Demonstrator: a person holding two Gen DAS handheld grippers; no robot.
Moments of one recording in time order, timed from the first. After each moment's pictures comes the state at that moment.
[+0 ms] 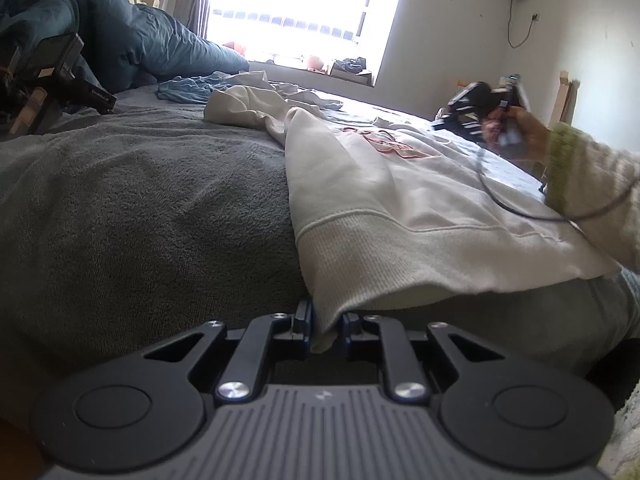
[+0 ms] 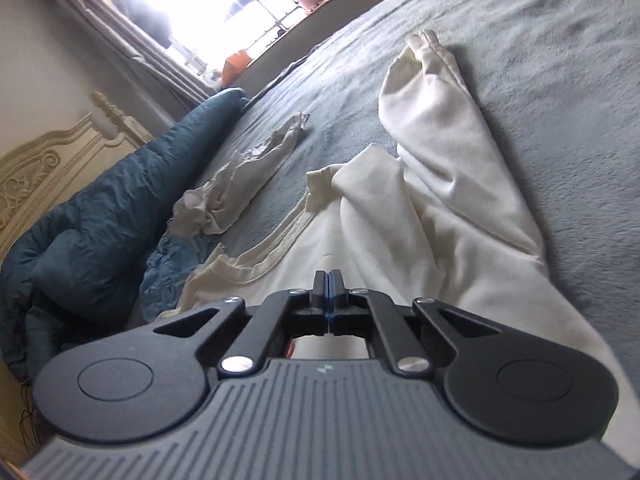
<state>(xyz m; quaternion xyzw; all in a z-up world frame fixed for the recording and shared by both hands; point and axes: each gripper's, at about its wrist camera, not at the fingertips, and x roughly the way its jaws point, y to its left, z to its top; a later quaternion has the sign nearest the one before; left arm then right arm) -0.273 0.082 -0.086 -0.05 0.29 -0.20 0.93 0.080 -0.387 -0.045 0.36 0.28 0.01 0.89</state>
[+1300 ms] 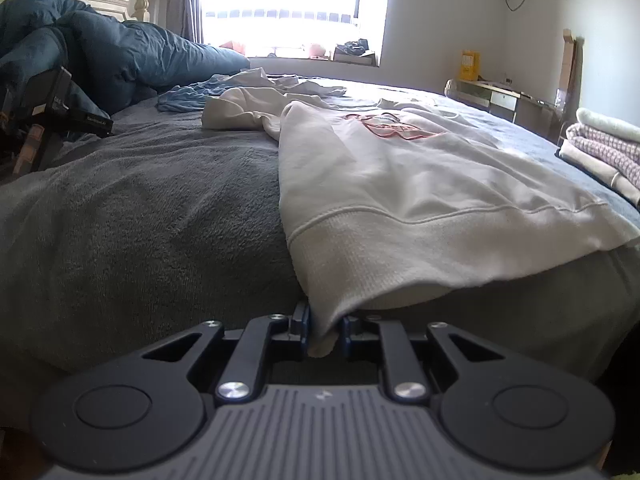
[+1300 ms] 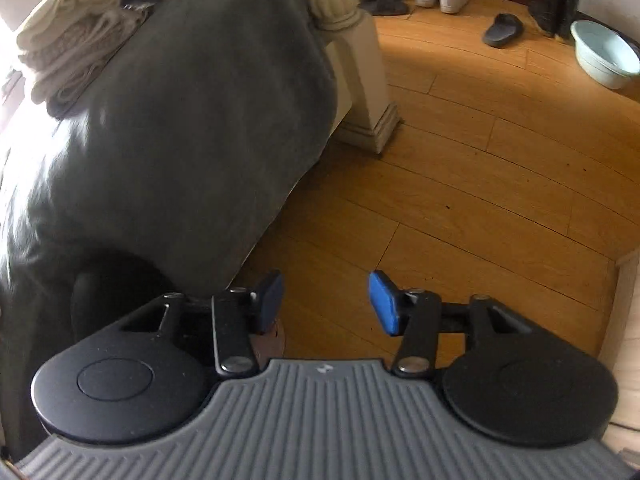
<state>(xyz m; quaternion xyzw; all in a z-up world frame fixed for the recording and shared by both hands) -0.272 0.057 -0.074 0.03 0.30 -0.18 0.94 -0.624 -0.536 -0.109 0.42 0.36 -0.44 0.71</state>
